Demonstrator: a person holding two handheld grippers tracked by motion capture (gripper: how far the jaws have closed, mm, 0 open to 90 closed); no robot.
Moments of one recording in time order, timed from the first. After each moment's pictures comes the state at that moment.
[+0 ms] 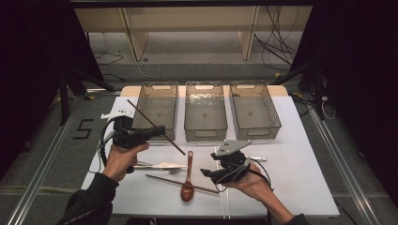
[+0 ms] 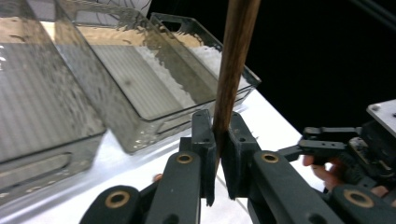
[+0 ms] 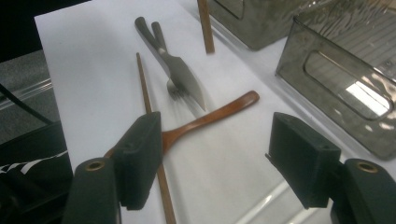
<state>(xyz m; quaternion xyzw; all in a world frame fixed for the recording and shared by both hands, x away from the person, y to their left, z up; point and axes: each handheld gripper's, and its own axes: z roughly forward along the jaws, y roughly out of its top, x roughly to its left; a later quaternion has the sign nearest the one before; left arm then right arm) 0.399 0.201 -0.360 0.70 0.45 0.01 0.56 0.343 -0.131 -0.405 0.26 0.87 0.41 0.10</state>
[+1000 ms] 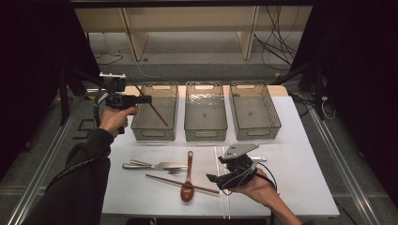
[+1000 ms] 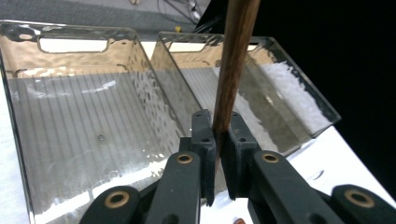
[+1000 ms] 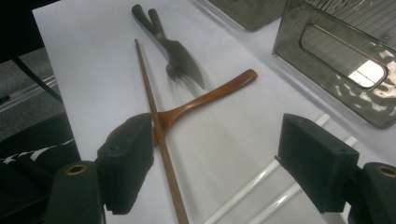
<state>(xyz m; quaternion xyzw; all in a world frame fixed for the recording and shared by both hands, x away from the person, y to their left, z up) 0.505 0.230 -0.336 0.70 0.53 0.05 0.48 0.333 -0.144 -0.408 0.28 0.87 0.40 0.09</state>
